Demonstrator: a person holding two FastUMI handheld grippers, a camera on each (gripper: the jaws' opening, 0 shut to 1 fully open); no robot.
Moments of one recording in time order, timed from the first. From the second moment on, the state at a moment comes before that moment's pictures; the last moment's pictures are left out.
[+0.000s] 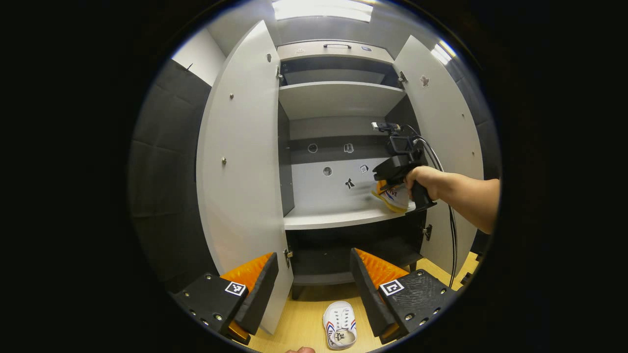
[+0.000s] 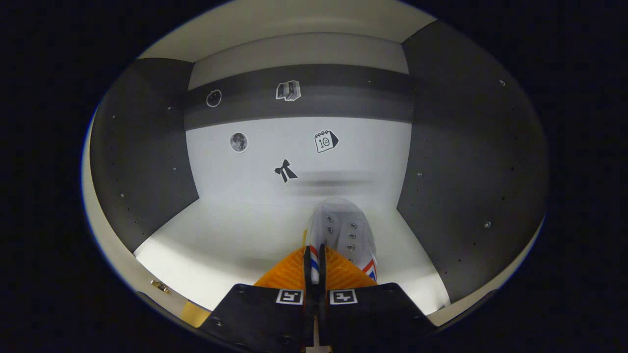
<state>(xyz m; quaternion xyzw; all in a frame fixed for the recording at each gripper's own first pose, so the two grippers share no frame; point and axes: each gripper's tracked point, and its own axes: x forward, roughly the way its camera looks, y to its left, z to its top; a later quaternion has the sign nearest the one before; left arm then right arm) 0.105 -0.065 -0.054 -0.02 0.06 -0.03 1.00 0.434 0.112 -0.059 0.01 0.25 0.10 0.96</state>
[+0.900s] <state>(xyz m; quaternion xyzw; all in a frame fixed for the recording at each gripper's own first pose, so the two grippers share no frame) 0.151 -0.080 -0.127 -0.02 0.14 -0.08 0.99 0.306 0.073 0.029 -0.02 0.09 0.12 0.99</state>
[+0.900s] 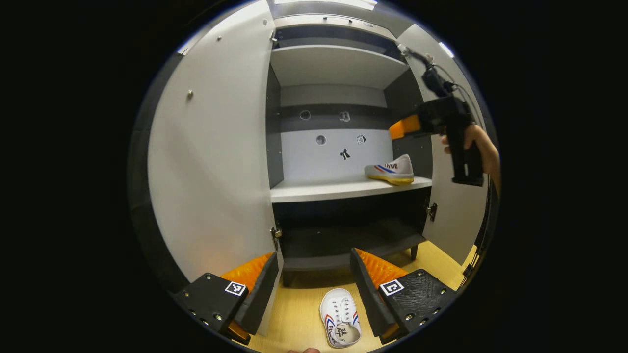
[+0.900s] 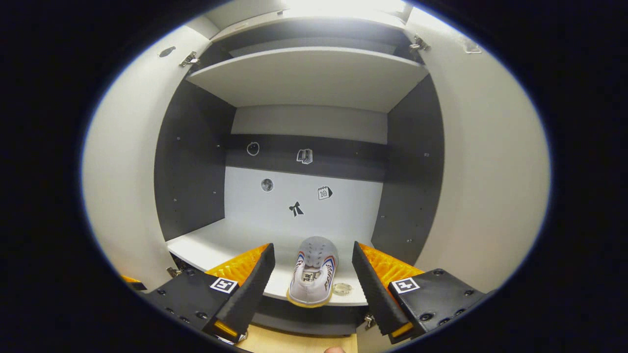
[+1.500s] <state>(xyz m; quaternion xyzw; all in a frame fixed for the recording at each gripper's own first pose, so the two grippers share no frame) 0.154 -0.119 -0.229 -0.02 0.25 -0.14 0.96 0.194 0.029 0.010 -0.02 0.07 0.12 0.99</state>
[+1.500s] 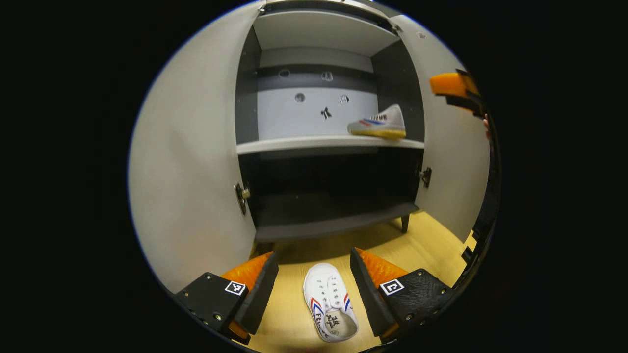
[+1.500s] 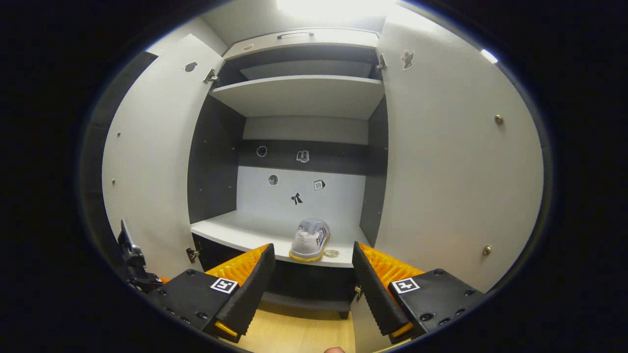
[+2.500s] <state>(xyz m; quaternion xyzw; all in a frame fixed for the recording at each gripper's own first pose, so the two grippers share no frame) 0.133 -0.113 -0.384 -0.01 0.43 -0.12 0.90 0.136 0.012 -0.006 0.00 0.10 0.11 0.99</state>
